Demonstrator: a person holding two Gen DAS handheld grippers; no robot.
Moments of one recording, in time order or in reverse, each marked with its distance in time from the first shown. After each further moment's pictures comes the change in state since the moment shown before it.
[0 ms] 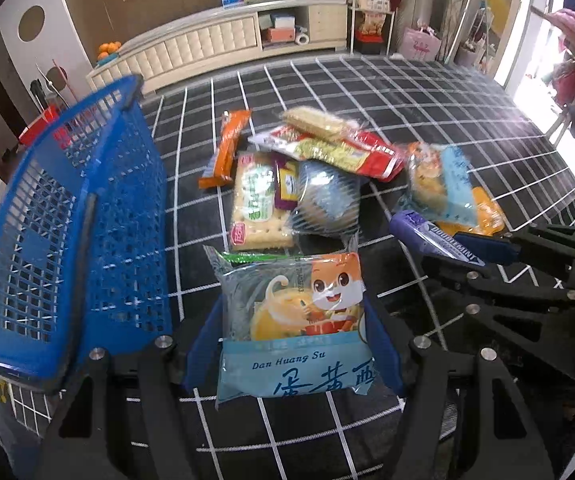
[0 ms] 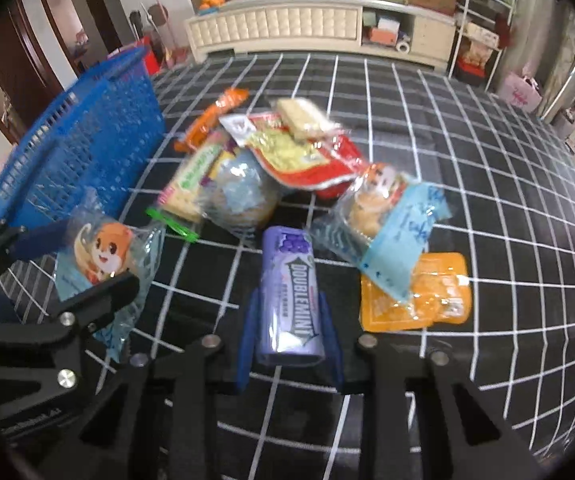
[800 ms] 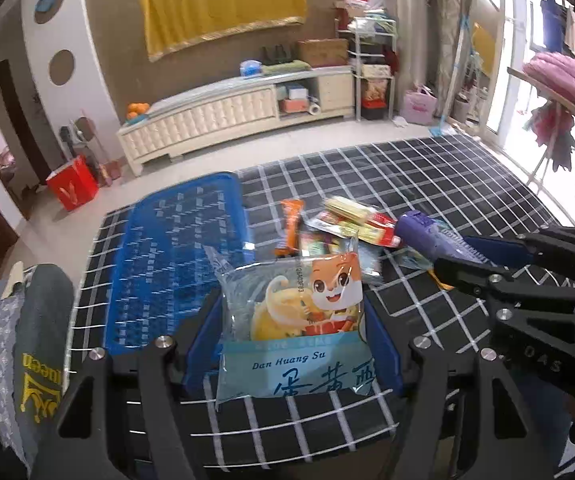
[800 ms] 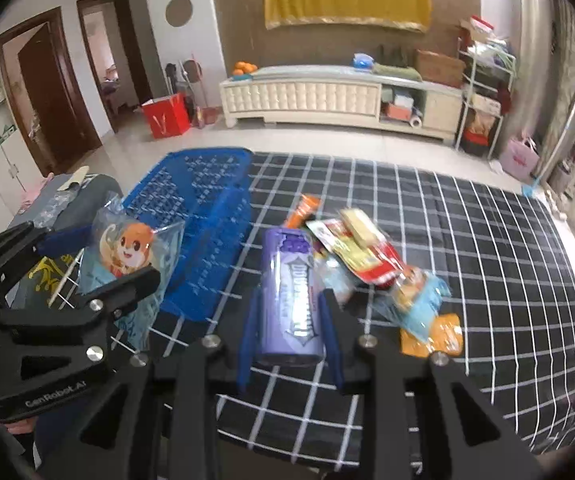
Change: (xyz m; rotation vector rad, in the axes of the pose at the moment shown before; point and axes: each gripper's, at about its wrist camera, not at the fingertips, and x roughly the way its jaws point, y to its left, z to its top) left arm -0.138 0.063 -0.013 0.013 -0.244 0.060; right arm -0.107 0.094 0.030 -0.066 -0.231 0.032
